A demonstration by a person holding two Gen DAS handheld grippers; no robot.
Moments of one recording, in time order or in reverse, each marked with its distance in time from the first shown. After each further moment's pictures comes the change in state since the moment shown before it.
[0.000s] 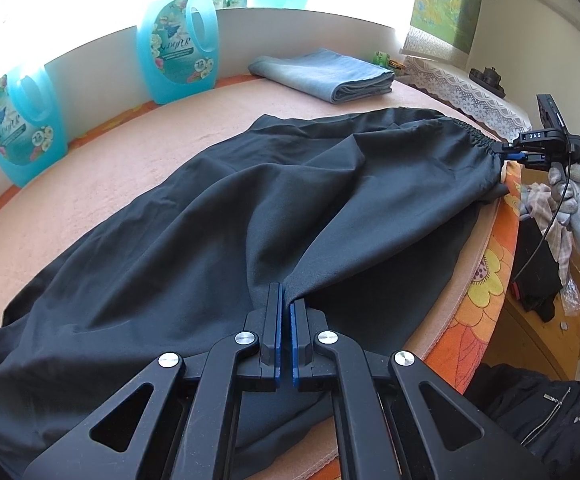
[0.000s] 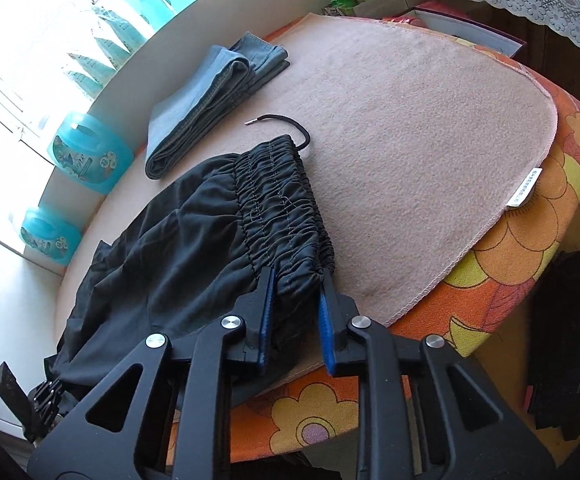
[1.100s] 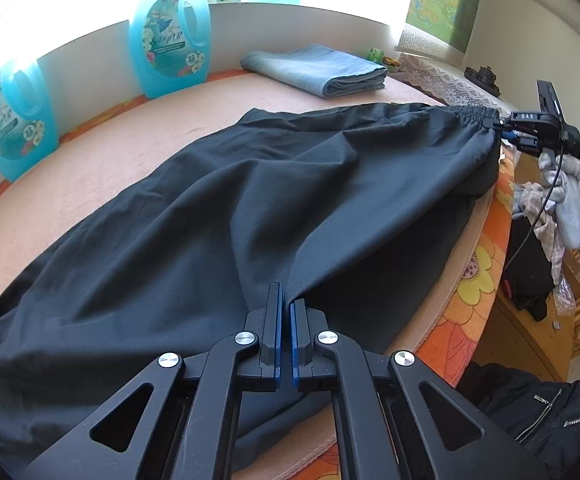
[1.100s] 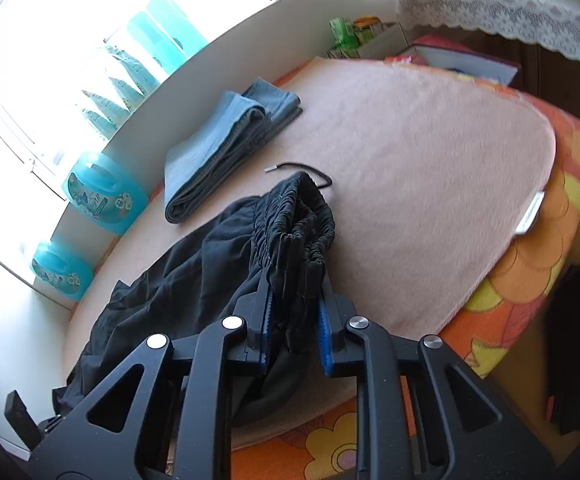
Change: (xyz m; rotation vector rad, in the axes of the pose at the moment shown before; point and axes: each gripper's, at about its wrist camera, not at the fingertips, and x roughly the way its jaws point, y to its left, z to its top) left arm 0.002 -0.012 0.002 -0.001 0.008 -0.030; right arm -0.024 0.028 0.022 -0.032 -0.213 -0.014
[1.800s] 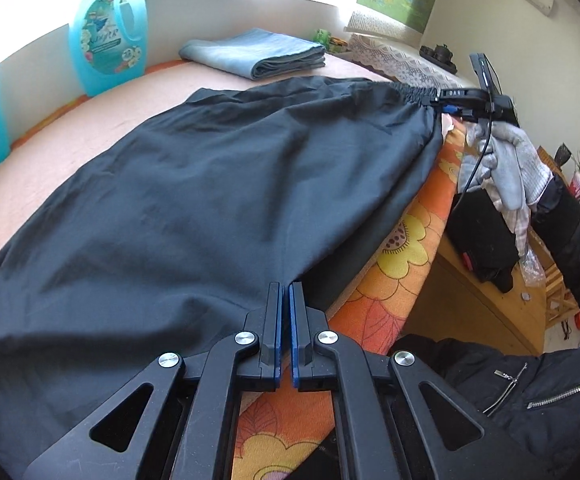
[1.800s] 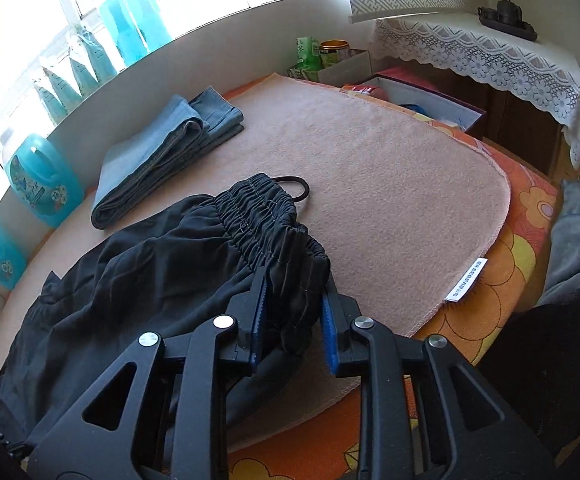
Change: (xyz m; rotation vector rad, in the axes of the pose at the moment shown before) left arm -0.007 -0.039 -0.012 0.036 0.052 -0.151; right arm 0.022 -0.040 -0.001 -0.056 0.022 -0.219
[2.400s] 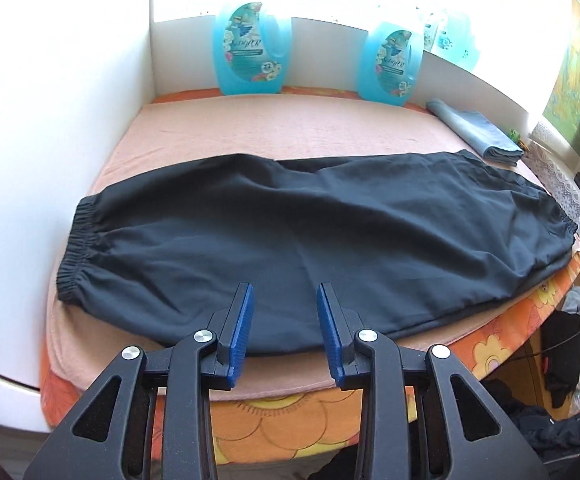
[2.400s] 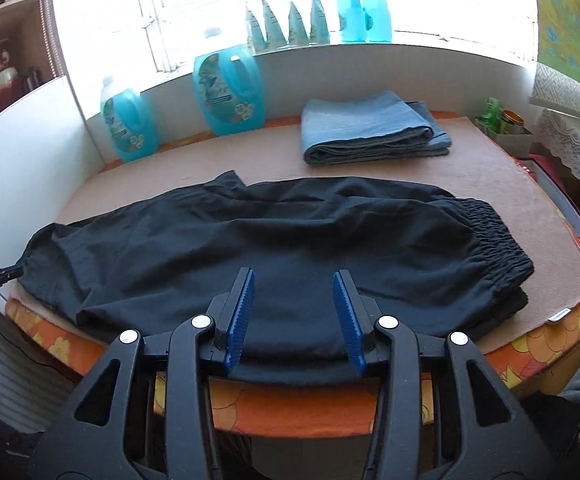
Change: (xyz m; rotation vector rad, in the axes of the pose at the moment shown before) left arm -0.134 0.144 -0.127 -0.496 -0.140 0.481; right arm -0.081 0.159 -0.082 -0.541 0.042 0.408
